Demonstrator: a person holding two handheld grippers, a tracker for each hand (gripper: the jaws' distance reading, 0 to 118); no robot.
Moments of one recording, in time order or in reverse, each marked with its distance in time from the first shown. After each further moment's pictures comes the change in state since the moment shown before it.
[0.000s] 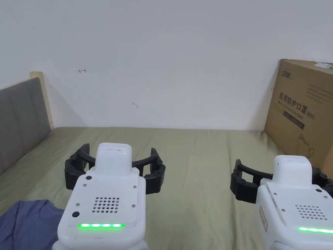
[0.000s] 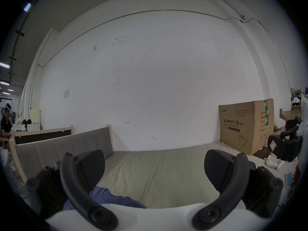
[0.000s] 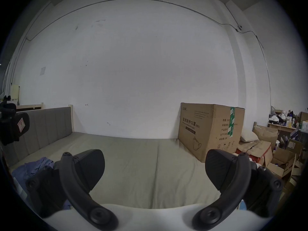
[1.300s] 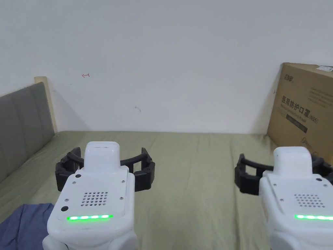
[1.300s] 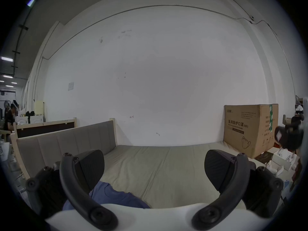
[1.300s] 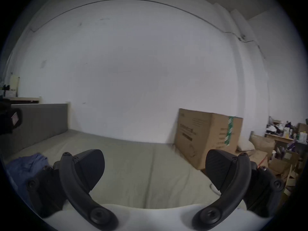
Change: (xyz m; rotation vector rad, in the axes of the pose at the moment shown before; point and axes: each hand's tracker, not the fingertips) left arm -0.020 0.009 -0.007 -0.045 0.045 0.044; right arm -0.007 0.012 -0.015 0.018 0.024 0.087
